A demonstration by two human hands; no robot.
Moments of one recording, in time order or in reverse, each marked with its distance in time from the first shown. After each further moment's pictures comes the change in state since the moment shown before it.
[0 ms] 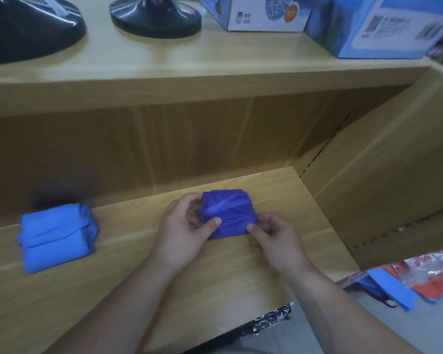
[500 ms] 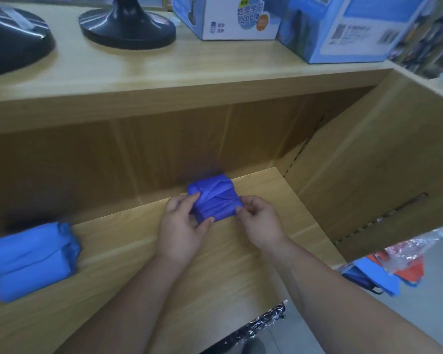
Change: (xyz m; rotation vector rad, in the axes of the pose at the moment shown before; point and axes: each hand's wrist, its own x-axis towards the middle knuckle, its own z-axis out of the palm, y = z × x) left_hand 0.027 -0.019 0.023 0.271 0.028 0.246; right_hand 0.039 -0.017 0.013 -0.096 0.114 0.022
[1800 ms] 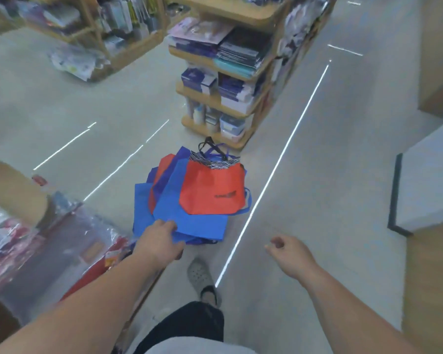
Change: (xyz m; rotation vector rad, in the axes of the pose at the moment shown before) left_hand -0.142 0.330 0.642 0.695 -1.017 0.229; right_hand -0.066 0.479 -0.693 -0.268 0.243 0.628
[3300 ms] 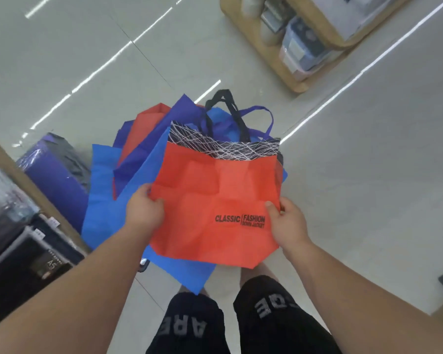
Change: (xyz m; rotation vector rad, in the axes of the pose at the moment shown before) left_hand 0.393 0.003 0.083 -0.691 0.112 -0.842; right_hand 0.476 -0.060 0.059 0.177 -0.194 0.092
